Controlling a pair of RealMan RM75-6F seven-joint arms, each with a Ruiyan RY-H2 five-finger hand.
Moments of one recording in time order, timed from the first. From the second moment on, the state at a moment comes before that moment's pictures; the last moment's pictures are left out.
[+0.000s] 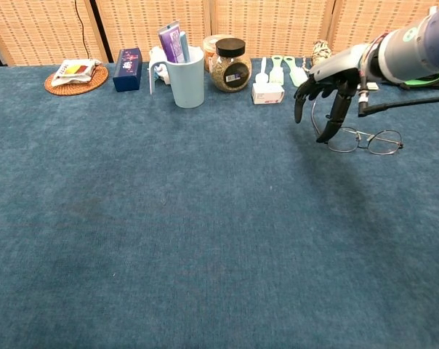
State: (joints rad) left arm -0.11 -1.03 -0.06 -1.65 1.42 1.47 0.07; right arm 1.19 -1.33 0.07 -1.42 -0.37 0.48 -0.36
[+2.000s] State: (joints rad) left arm -0.09 -1.02 -0.06 -1.65 1.45 1.48 0.05; right arm 1.29 -1.58 -0.12 -1.13 0.17 0.73 -0.81
